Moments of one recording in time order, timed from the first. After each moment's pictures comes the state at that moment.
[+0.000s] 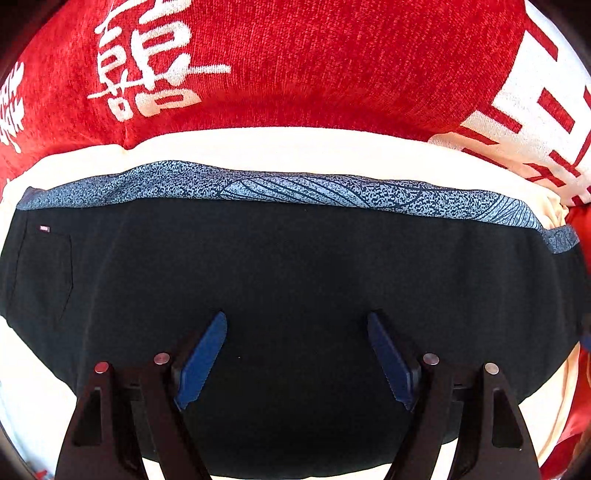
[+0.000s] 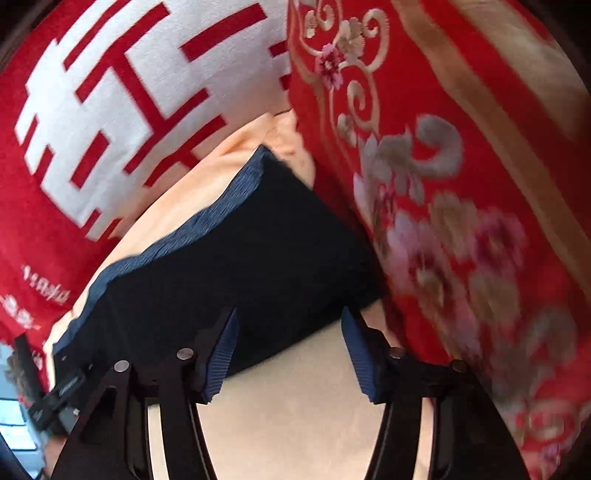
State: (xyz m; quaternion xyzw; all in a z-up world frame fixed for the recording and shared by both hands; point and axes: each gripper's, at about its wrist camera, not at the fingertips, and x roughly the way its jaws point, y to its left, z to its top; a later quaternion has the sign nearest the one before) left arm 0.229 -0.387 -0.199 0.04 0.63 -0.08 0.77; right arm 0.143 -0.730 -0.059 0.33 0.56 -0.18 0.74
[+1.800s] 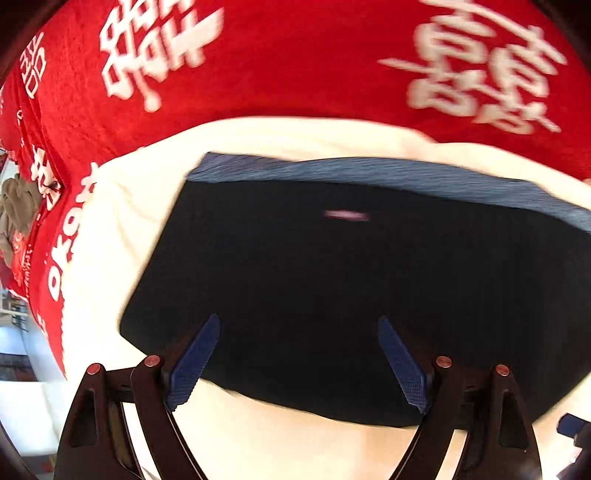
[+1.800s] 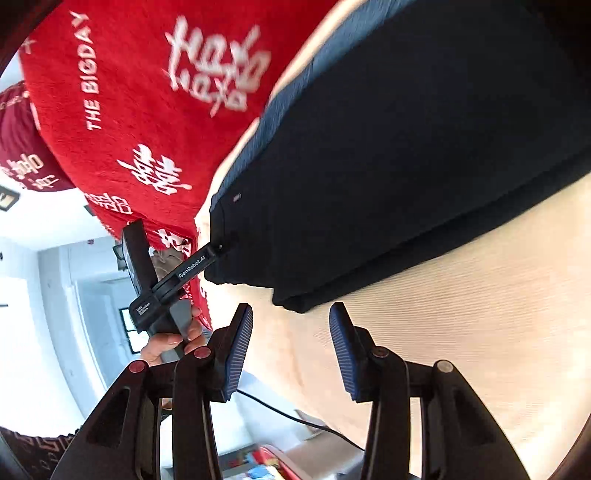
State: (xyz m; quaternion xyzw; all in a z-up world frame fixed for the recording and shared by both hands) left arm 0.281 -0.114 -0.188 0.12 0.62 0.02 0.77; right arm 0.196 -0.340 -0.117 0.51 0.57 0.16 0.62
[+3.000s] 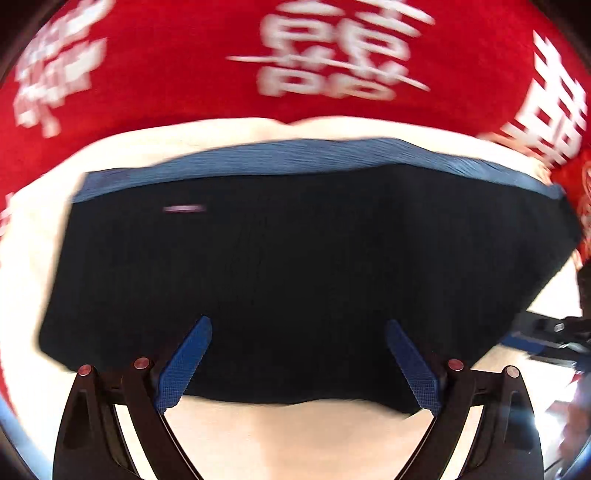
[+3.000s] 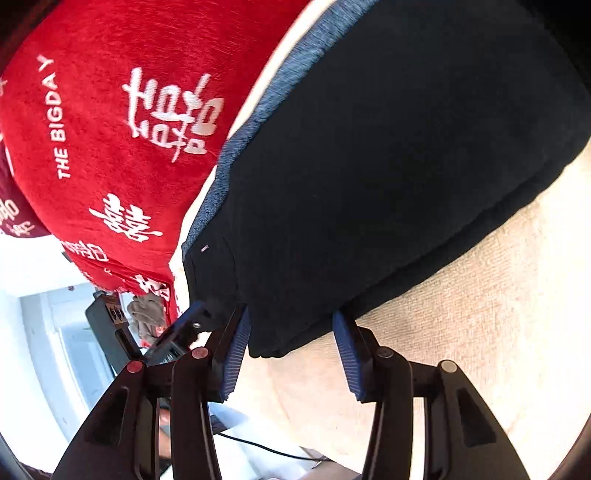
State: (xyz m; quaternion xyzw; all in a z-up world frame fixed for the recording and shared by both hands) left arm 0.228 -0.188 -0.182 0.07 0.62 -0.18 0.76; right arm 0.197 -0.390 -0.126 0.54 0.56 0.07 0.62
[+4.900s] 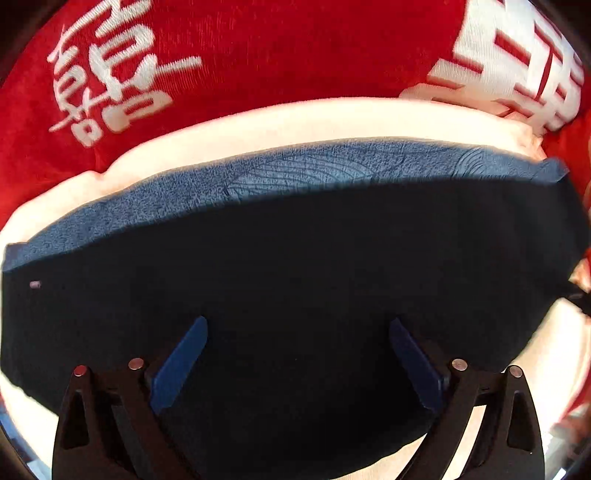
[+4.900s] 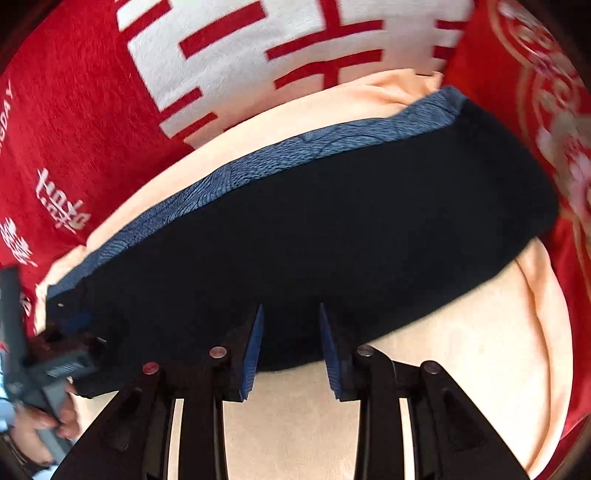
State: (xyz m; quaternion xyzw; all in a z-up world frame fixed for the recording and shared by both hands) left arm 0.249 -0.392 -0.190 0.13 0.61 -0.17 0.76; right arm 0.167 -0.587 -0.075 0.27 0.57 -0.12 0.76
